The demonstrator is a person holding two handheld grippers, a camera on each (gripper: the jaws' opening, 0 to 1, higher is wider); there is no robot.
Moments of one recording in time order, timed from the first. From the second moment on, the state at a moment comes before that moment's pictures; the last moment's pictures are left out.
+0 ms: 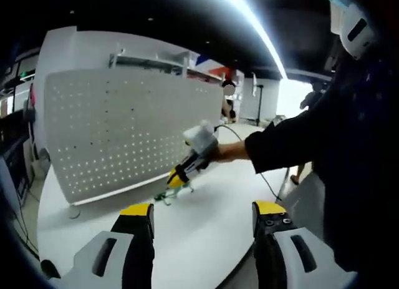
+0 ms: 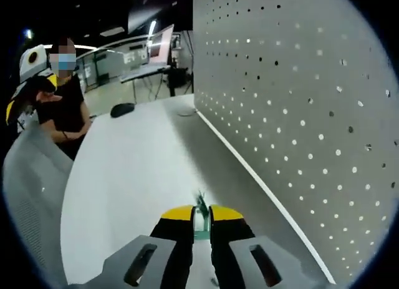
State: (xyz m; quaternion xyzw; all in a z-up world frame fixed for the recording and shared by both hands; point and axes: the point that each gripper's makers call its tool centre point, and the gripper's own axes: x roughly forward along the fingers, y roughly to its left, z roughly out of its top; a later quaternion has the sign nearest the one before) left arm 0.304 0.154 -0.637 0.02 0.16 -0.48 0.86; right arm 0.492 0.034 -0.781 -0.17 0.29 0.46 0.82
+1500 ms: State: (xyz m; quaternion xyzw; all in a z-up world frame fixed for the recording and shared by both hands) left arm 0.313 0.154 -0.639 0.01 0.16 -0.48 0.87; right arm 0.503 0.039 -0.814 -0.23 0.31 0.47 0.79
